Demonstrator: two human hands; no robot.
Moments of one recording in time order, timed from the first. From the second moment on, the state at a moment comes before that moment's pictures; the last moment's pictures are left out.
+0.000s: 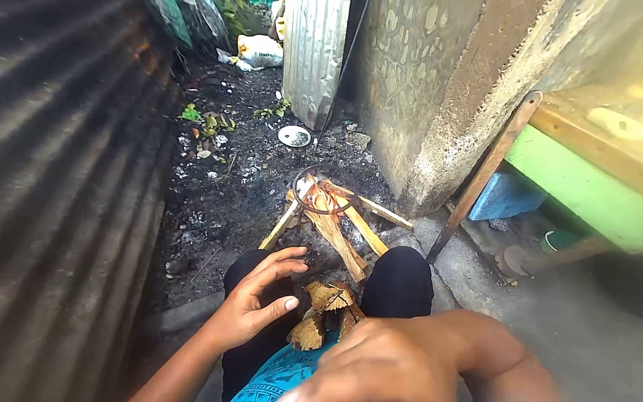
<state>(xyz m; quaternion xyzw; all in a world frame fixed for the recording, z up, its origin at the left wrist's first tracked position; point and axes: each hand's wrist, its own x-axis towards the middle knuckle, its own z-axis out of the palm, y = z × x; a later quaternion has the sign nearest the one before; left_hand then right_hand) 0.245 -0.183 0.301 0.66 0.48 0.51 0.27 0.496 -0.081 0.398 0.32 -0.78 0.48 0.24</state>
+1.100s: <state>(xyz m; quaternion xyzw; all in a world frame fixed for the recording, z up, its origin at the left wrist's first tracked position) 0.291 -0.140 0.348 0.27 0.11 0.81 0.51 0.490 -0.060 0.284 -0.03 -0.87 0.14 0.48</state>
